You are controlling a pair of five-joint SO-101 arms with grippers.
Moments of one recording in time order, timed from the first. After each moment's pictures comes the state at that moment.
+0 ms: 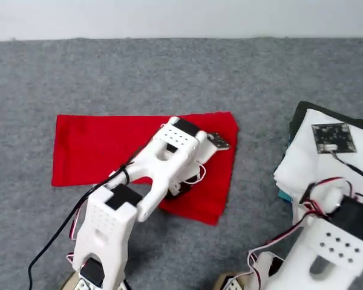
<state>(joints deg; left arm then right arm) 28.1 35.6 -6.5 95.4 -12.0 28.8 -52.8 30.2 100.5 29.5</state>
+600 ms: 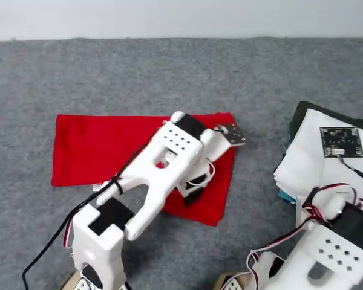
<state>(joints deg) 33.9 20.8 -5.4 98.8 -13.2 30.9 -54.7 30.2 100.5 29.5</state>
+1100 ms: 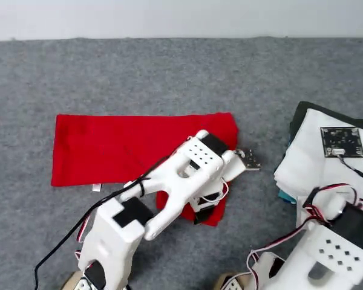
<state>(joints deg) 39.7 31.7 -5.4 93.1 -14.2 30.9 -54.7 30.2 100.5 29.5</state>
